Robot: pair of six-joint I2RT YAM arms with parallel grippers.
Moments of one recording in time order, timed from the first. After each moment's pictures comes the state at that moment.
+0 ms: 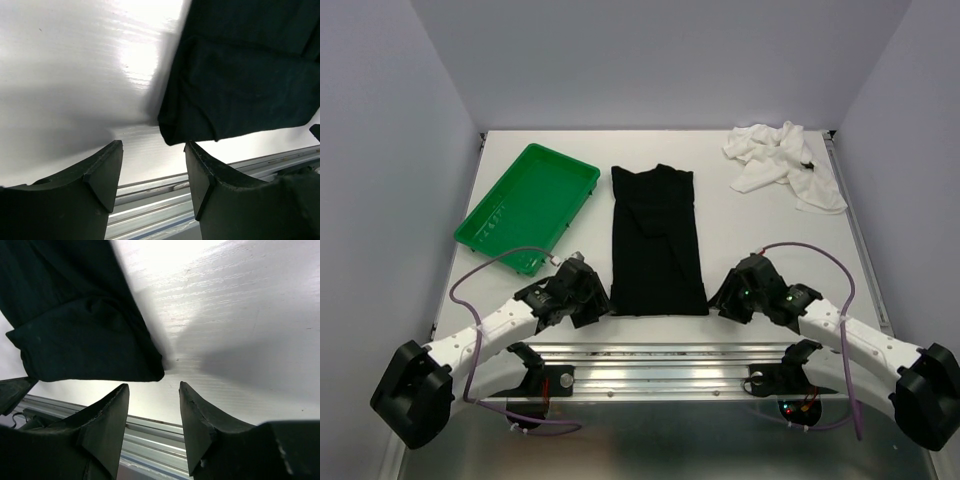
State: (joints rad) left arm -0.67 0.95 0.43 -0.45 0.03 -1.02; right arm 0.64 0.92 0.43 -0.43 -0.02 1.09
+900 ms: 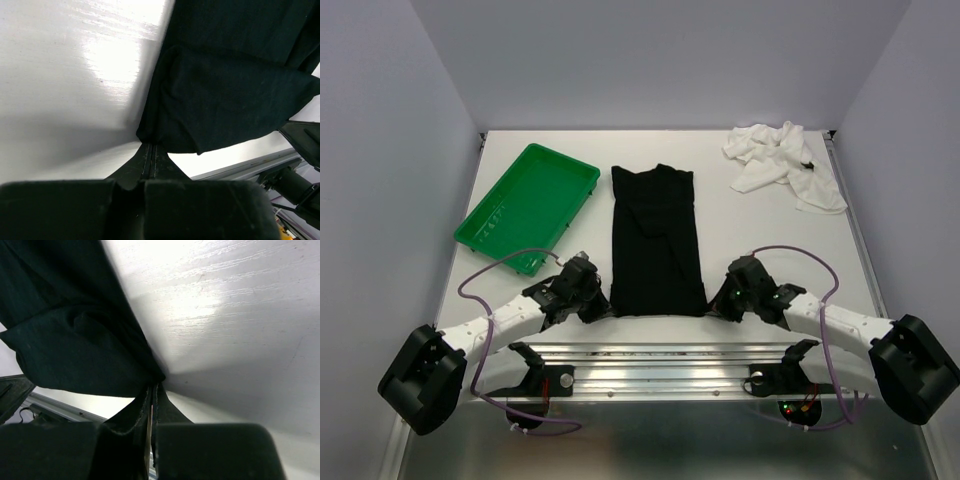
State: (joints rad) left arm -0.67 1.06 0.38 -0.28 0.08 -1.09; right arm 0.64 1.10 0.36 -0.19 -0.09 1.13
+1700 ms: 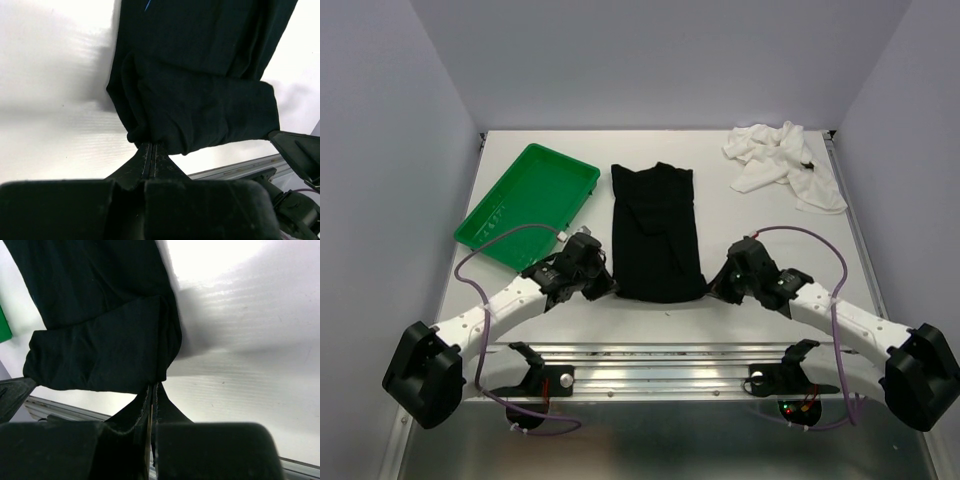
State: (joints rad) left arm -0.66 1.08 0.59 -0.41 0.03 -1.07; right arm 0.64 1.05 0.54 -0.36 0.00 1.11
